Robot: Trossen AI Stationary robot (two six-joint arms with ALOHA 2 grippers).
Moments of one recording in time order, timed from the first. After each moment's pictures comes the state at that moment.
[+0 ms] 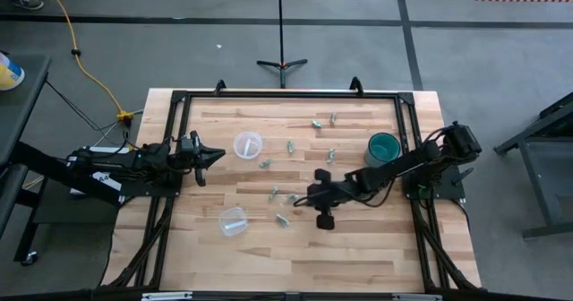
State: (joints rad) left arm -0.08 0.01 0.05 -0.07 -0.37 -0.19; right arm 0.27 1.66 0.86 0.04 0.11 0.24
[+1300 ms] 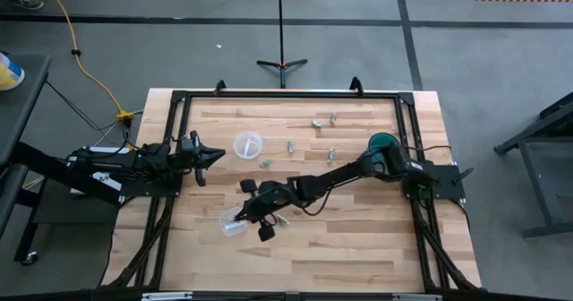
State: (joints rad) left arm -0.08 0.01 0.05 -0.07 -0.37 -0.19; right arm 0.20 2.27 1.64 0.28 -0.15 -0.20
